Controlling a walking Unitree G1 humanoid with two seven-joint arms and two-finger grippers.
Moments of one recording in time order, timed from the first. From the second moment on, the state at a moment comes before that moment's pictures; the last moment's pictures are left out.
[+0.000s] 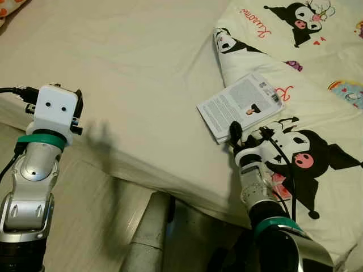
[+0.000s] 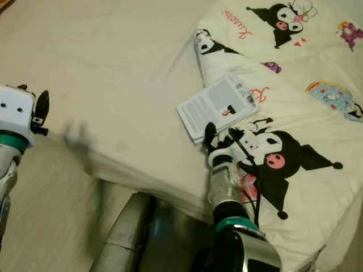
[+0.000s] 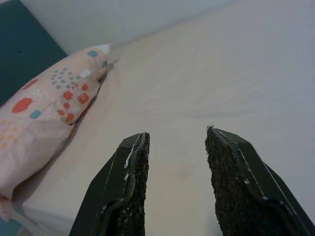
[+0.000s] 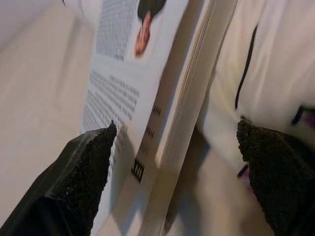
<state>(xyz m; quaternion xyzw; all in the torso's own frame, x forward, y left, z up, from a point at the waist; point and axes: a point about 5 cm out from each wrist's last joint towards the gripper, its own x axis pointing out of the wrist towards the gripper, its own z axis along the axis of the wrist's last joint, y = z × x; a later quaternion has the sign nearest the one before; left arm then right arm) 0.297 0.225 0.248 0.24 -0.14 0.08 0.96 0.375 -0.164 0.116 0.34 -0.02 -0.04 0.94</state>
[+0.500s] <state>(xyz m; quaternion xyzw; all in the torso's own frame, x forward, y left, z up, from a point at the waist) 0.304 0.228 0.254 0.24 -0.15 0.09 0.95 0.375 -0.109 0.104 0.42 0.05 -0.01 0.90</state>
